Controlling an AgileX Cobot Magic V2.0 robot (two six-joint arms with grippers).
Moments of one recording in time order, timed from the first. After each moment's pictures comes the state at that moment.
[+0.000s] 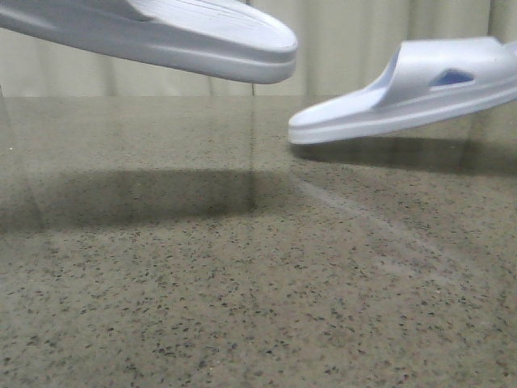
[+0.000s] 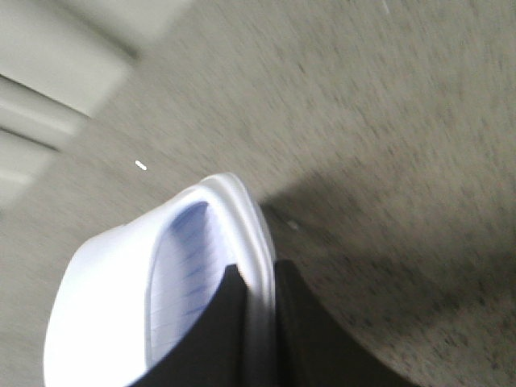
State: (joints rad) left arm -0.08 0.75 -0.67 -1.02 0.66 0.19; right arm 0.03 1.07 -0.72 0.48 0.22 0.26
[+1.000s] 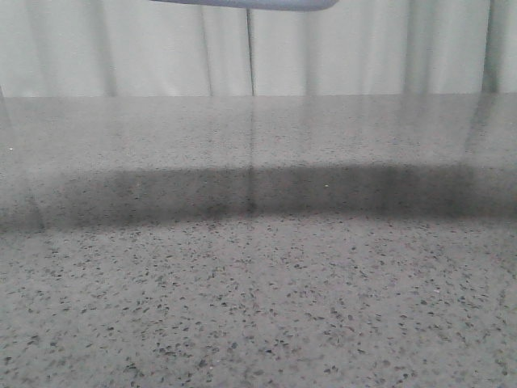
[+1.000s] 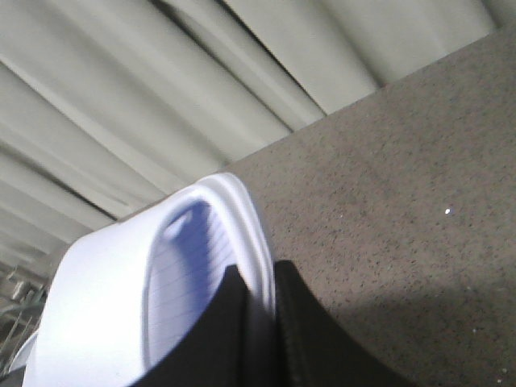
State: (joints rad) left arm -0.08 0.77 -0.67 -1.19 0.70 0.19; right arm 0.03 0.66 -0.89 0.70 0.66 0.01
